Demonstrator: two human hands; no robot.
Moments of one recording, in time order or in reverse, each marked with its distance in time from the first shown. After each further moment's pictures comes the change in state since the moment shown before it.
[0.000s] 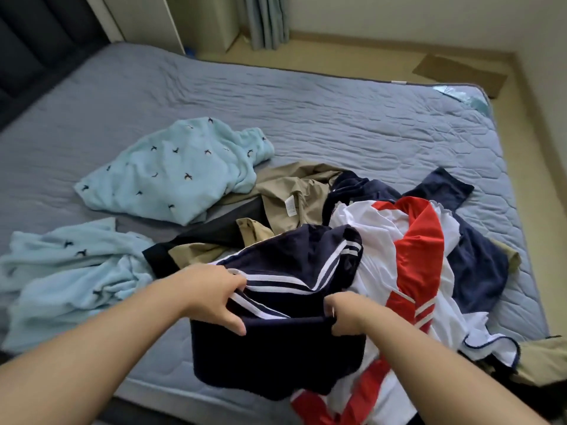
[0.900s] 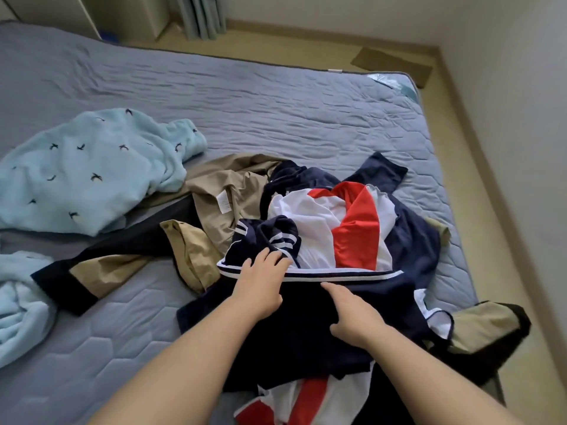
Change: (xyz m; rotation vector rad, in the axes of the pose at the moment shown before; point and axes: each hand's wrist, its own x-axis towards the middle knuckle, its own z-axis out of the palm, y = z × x) left_hand 0.173 0.160 0.032 -0.186 0.384 0.059; right_hand -0.028 0.116 0.051 0.314 0.227 0.232
